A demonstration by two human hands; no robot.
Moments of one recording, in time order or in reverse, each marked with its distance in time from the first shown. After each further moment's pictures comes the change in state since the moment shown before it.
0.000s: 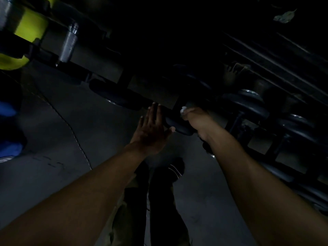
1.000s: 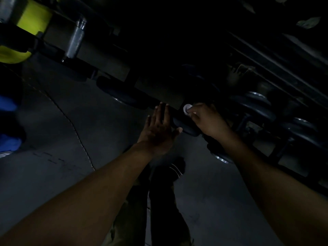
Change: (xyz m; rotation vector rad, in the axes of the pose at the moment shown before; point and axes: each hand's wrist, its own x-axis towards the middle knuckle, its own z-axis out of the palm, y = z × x) left_hand 0.001 -0.002 0.000 0.016 -0.025 0.006; right_hand 0.013 0.012 -0.012 -0.747 0.107 -0.677
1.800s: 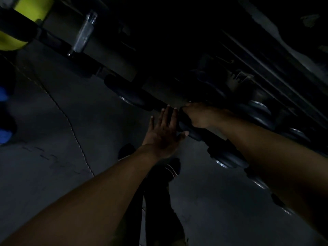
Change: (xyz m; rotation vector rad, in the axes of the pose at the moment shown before) left_hand 0.003 -0.011 -0.002 -0.046 -0.051 0.047; right_hand 0.056 -0.053 -0.022 -0.650 -0.637 -0.098
